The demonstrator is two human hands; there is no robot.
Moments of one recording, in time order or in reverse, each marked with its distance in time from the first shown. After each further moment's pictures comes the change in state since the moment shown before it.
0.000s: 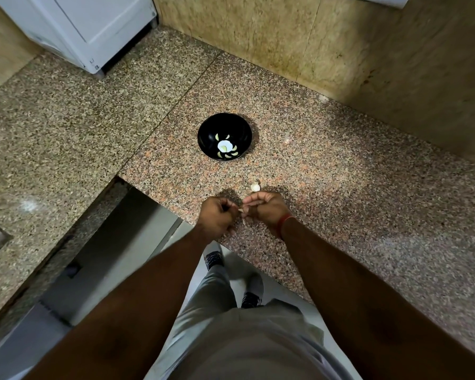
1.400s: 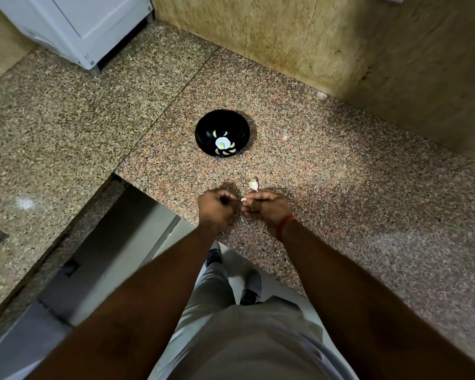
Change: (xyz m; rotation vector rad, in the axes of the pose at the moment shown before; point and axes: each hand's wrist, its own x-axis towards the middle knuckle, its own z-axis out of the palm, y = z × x) left_hand 0.012 -0.003 0.012 0.195 0.242 0.230; right_hand -0.003 0.008 0.000 0.258 0.060 0.048
